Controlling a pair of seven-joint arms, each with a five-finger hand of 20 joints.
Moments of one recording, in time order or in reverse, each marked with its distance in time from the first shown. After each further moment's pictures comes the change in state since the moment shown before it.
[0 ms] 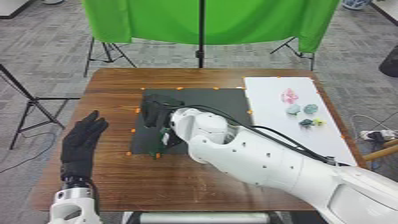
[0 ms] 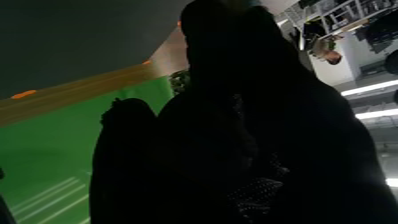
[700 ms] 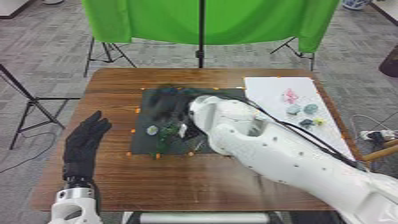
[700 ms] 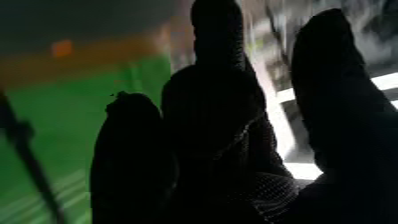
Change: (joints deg) left arm 0.1 -0.3 -0.2 0.0 0.7 -1.4 -0.9; right arm -3.9 9.1 11.0 -13.5 0.8 -7.5 2.4
